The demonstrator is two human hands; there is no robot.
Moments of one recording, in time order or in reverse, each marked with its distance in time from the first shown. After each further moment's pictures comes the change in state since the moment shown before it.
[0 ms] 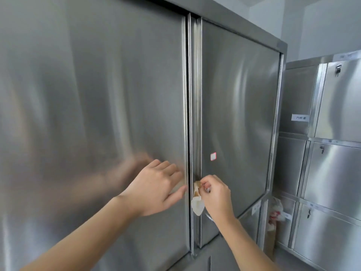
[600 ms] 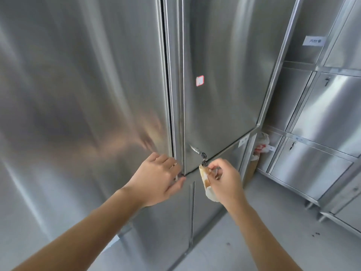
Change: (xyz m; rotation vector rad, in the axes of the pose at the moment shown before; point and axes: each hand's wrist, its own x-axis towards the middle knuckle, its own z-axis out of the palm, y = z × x) left_hand -0.068 0.116 0.117 -0.142 -0.133 -0.028; right_hand -0.128 0.082 -0.051 0.031 -0.230 0.335
